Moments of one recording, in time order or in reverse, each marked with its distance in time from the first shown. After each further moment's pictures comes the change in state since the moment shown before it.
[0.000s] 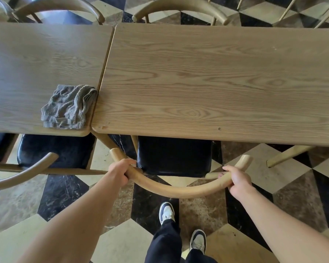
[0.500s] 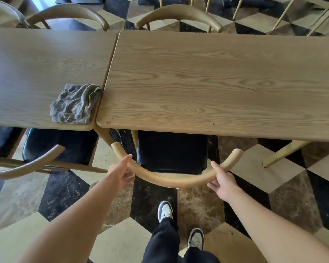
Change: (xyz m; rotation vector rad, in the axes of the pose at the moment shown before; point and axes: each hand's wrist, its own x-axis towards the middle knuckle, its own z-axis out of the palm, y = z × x) left_hand -0.028 -0.036 -0.027 -0.020 -0.110 0.087; right_hand -0.038 0.041 -0.008 -0.189 -0.136 -0.034
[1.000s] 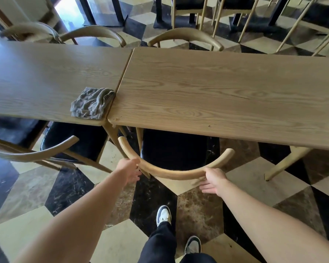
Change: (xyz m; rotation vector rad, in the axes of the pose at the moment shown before) left_hand -0.087 -0.027 0.003 0.208 -0.038 0.168; right_hand -0.045 0.002 -0.015 -0.529 -0.126 -0.140
